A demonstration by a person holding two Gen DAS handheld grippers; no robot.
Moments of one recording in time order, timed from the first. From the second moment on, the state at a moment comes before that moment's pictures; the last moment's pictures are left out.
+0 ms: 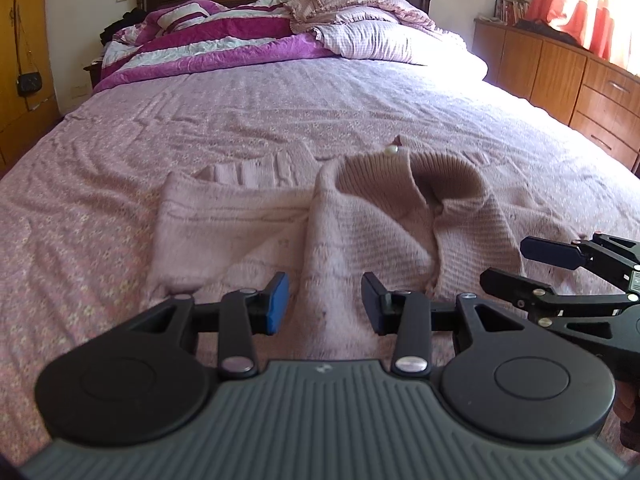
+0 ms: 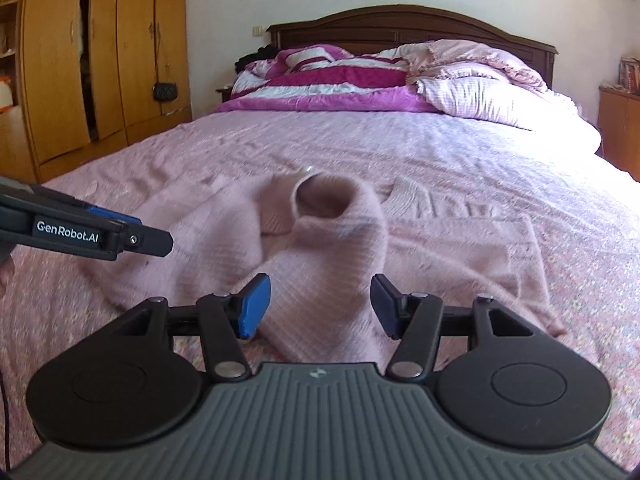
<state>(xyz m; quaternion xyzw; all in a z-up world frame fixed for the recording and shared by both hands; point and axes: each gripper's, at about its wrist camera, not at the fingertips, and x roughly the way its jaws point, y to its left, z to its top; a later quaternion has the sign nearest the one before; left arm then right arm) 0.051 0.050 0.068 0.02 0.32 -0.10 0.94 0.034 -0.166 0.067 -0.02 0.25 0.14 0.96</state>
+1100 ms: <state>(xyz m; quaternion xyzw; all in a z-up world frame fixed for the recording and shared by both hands) 0.029 0.025 0.046 0.07 0.33 -0.14 0.93 0.036 -0.144 0.045 -0.09 0.24 0.12 0.96</state>
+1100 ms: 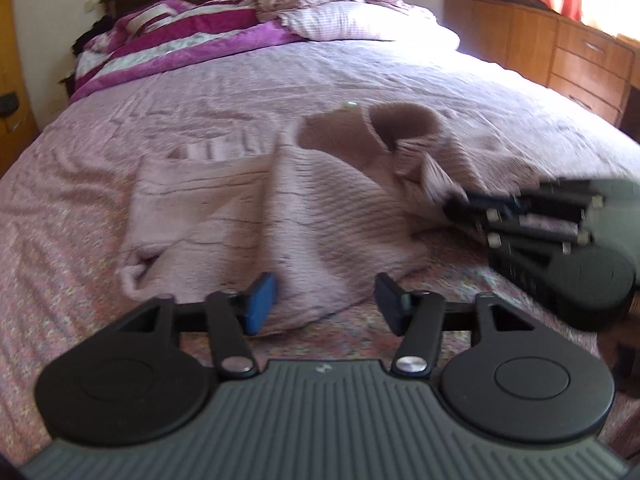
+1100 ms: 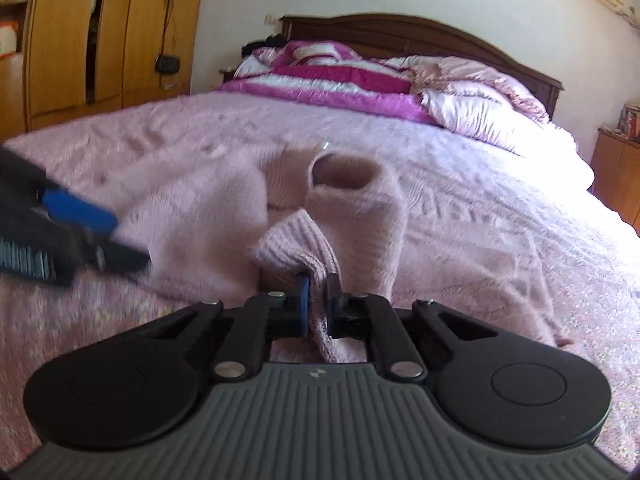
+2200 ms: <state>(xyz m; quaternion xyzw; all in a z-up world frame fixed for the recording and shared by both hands) 0.055 0.017 0.046 0.12 0.28 -0.08 0.95 0.042 -0.163 0.050 -0.04 0.26 0.17 0.95</state>
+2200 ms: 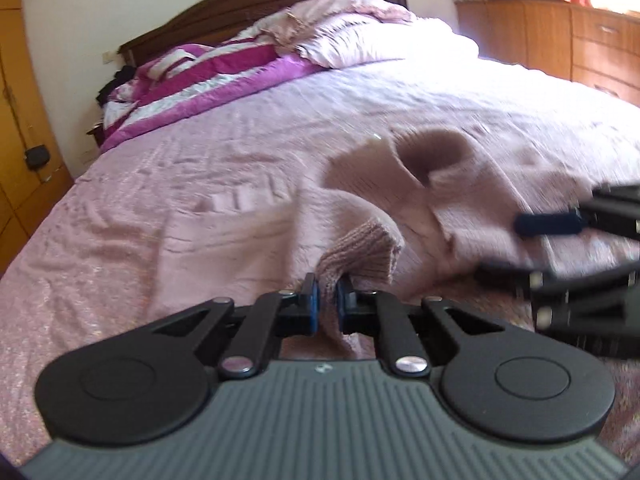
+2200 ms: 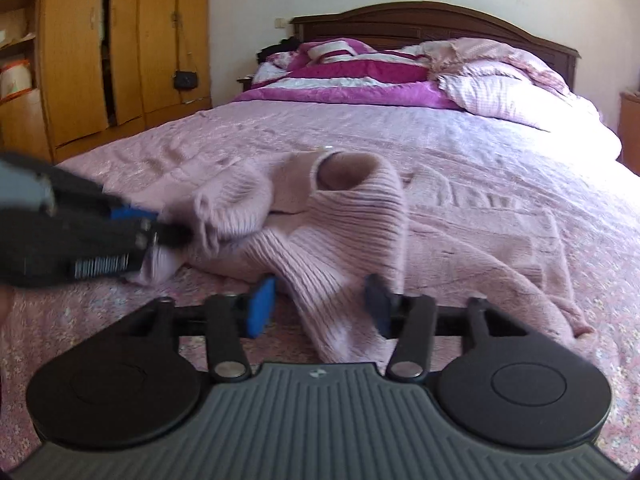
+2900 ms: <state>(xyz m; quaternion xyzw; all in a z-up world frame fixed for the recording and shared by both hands) 0.105 0.086 0.105 0.09 0.21 0.00 0.97 0.066 -0.183 0.090 -0.15 0.17 0.07 0.97</state>
